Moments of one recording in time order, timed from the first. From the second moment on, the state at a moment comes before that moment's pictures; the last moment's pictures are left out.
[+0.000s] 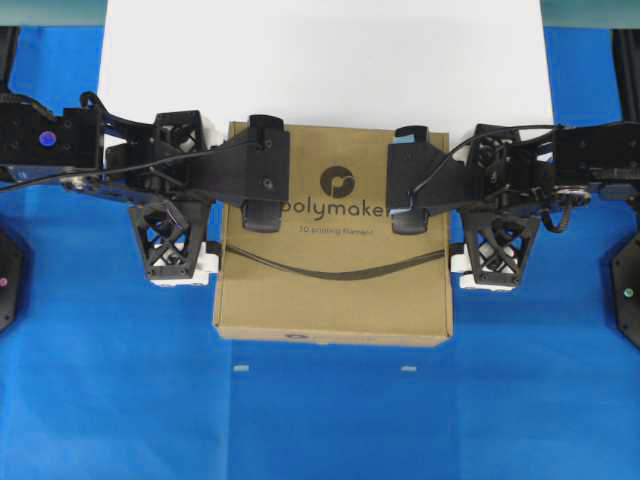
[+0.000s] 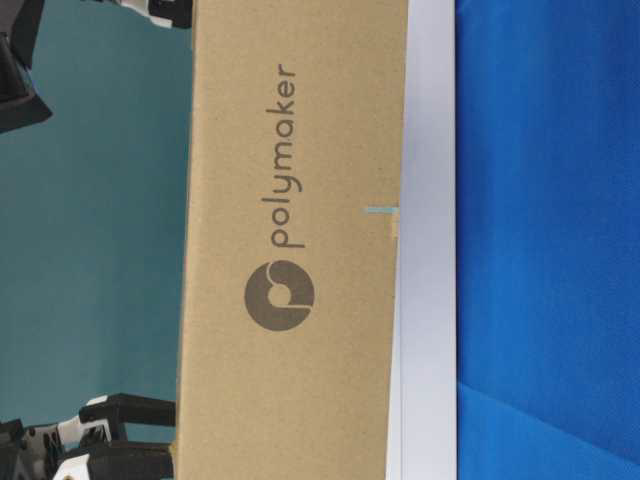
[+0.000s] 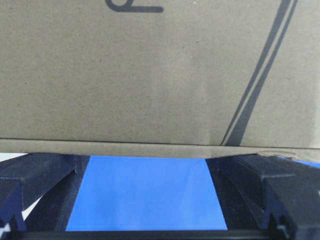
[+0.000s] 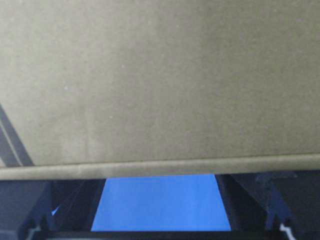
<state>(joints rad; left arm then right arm) 0.08 -0.18 0.34 0.07 0.87 0.05 -0.09 -0.22 0.50 -0.03 0.96 -0.03</state>
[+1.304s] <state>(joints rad) 0.46 0.05 0.20 0.08 0.87 0.37 -0.55 -0.02 0.31 0.11 0.93 -0.58</state>
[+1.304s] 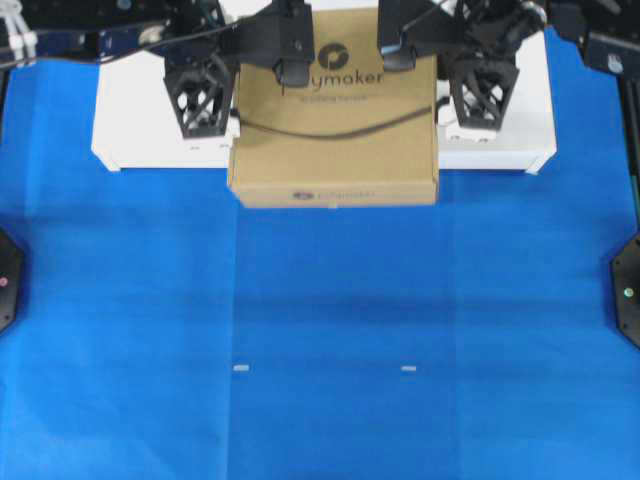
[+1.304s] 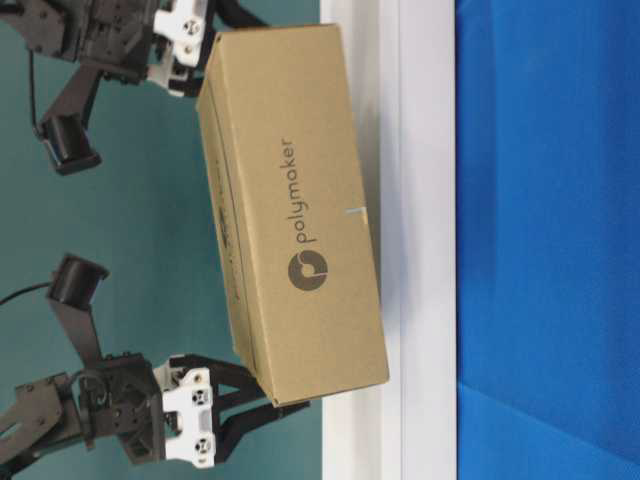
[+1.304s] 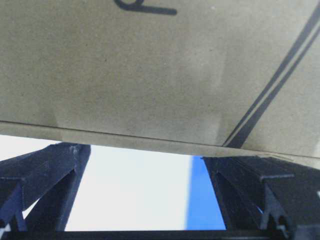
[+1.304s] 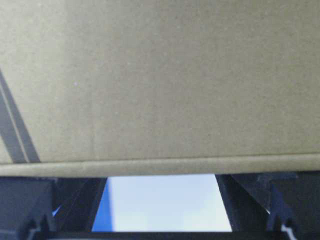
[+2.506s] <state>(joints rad) 0.59 0.15 0.04 0.08 0.87 0.38 -0.73 0.19 0.17 0.19 0.93 -0.82</state>
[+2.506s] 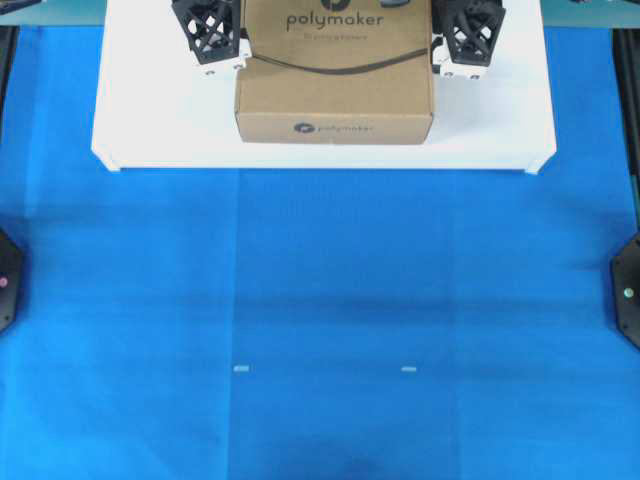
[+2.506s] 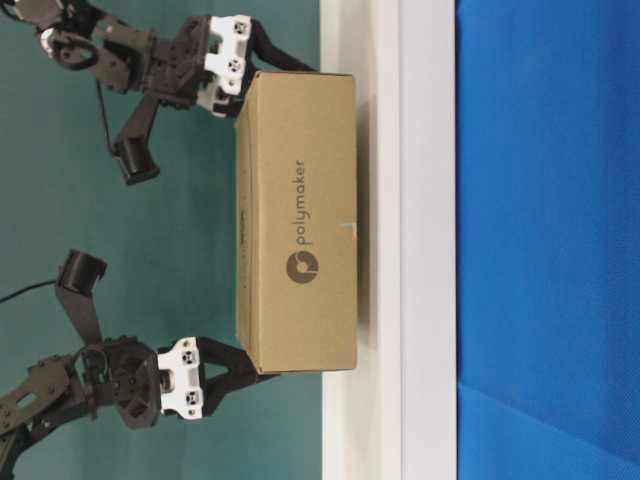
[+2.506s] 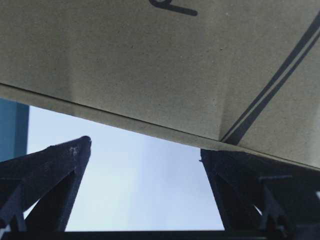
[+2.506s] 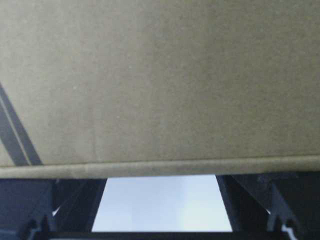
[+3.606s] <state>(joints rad) 0.62 0.11 0.19 0.08 0.71 0.44 -0.77 0.19 0.25 0.26 0.85 -0.86</state>
